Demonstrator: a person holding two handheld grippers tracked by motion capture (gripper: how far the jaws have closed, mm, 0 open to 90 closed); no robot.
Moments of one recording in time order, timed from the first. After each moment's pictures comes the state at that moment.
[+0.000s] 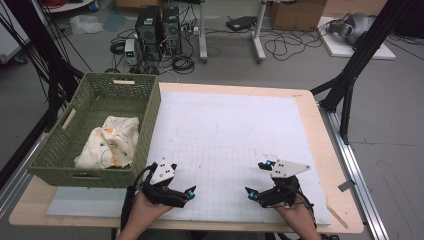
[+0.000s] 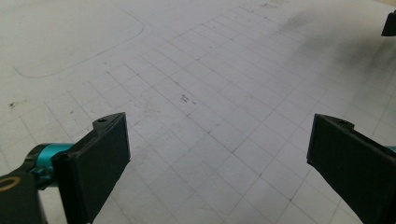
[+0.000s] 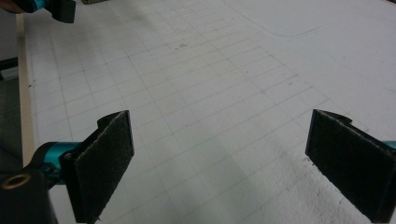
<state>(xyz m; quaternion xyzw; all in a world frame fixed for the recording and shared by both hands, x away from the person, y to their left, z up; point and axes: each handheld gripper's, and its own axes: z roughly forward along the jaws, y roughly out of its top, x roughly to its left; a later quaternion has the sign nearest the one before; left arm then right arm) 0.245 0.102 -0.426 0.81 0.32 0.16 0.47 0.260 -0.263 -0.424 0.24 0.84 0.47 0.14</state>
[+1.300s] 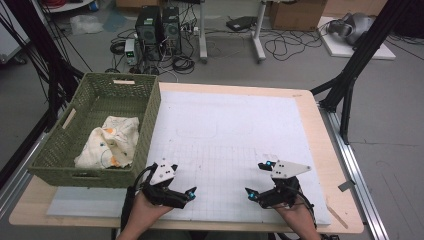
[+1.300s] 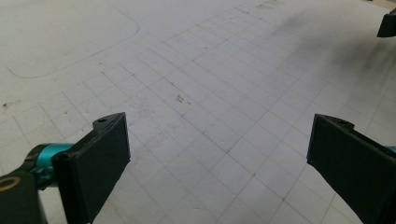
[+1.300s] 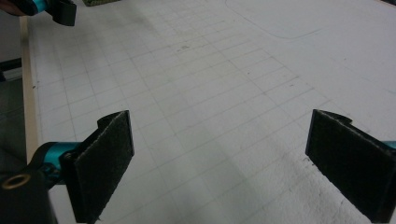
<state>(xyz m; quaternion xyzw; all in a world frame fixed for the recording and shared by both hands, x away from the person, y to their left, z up) 0.243 0.102 -0.425 0.80 0.32 0.16 0.48 0.258 -0.263 -0.423 0.24 0.84 0.47 0.14</state>
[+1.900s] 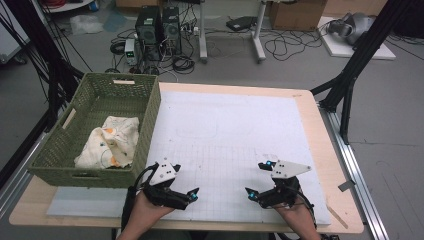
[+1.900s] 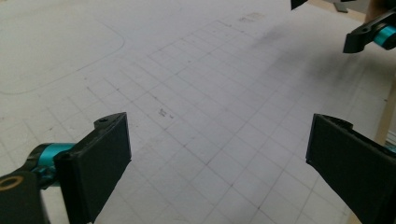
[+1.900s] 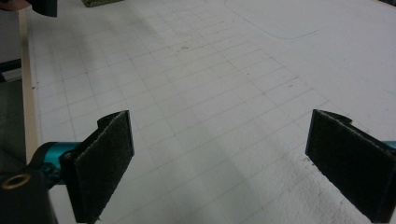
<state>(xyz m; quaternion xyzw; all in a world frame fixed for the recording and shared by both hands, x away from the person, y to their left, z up) 0.238 0.097 -0.412 0.80 0.30 0.14 0.49 0.258 -0.263 -0.423 0.24 0.84 0.47 0.14</state>
